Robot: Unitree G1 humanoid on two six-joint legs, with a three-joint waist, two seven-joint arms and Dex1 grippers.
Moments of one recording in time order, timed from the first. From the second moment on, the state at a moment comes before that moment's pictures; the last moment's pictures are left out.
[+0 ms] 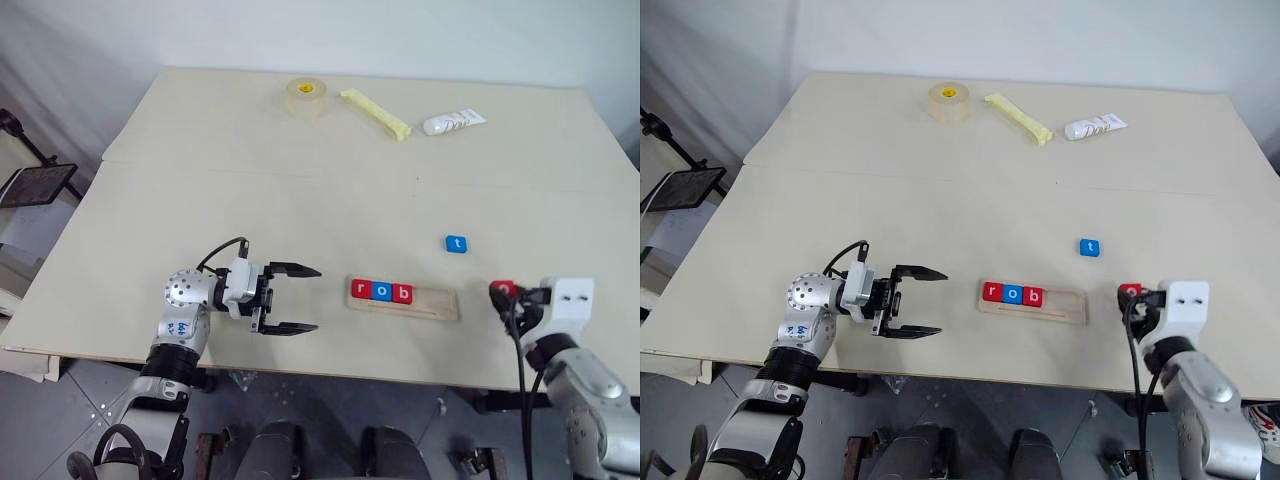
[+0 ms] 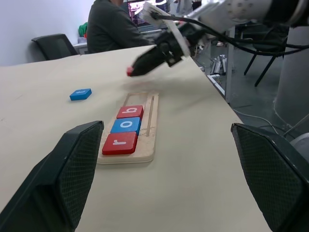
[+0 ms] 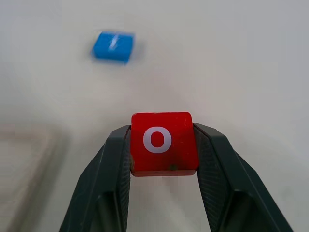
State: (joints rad) left arm -0.54 0.36 -0.05 0.48 -0.39 -0.34 -1.49; right arm 0.15 -0.35 -0.38 -0.44 0.41 0.59 0.22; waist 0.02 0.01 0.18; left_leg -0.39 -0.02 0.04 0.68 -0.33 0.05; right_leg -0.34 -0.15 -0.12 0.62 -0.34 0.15
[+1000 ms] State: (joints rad) left arm -0.55 0.35 -0.05 0.49 -0.39 -0.34 -1.49; right arm 0.00 -1.04 -0.23 -0.03 0.30 0.26 1.04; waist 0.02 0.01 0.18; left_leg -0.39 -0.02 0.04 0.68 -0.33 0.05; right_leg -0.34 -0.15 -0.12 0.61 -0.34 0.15
